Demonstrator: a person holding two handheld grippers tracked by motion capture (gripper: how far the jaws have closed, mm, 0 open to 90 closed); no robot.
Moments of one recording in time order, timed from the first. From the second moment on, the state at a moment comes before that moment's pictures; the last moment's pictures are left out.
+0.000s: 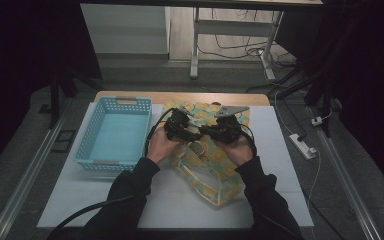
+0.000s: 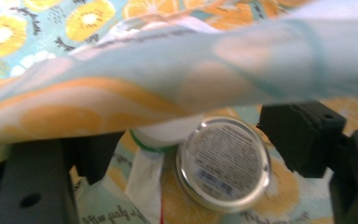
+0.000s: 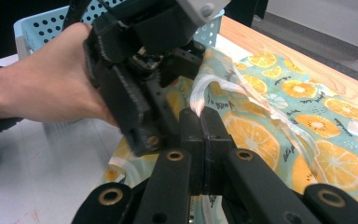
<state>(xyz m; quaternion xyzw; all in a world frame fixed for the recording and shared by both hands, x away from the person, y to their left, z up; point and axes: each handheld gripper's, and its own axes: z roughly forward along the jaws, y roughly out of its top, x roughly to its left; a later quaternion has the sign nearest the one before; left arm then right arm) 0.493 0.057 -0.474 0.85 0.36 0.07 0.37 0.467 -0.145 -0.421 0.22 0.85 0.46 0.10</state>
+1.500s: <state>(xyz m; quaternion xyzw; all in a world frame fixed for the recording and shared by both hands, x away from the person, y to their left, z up) 0.415 0.085 -0.475 0.86 0.28 -0.01 0.42 0.467 -0.143 -0.423 0.21 0.86 0.46 0.09</state>
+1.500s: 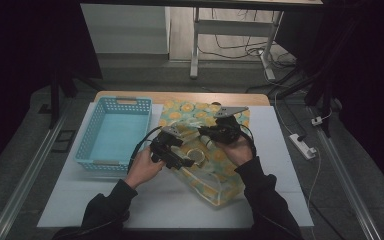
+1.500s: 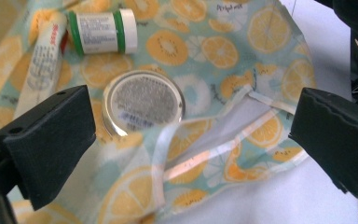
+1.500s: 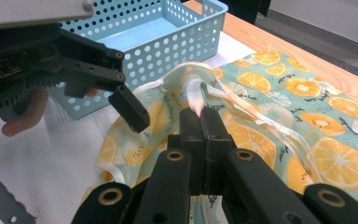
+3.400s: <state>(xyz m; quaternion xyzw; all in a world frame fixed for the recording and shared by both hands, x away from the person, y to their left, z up) 0.414 0.069 -0.500 0.92 0.26 0.01 0.31 0.468 -0.143 -0.425 0.22 0.86 0.46 0.09</state>
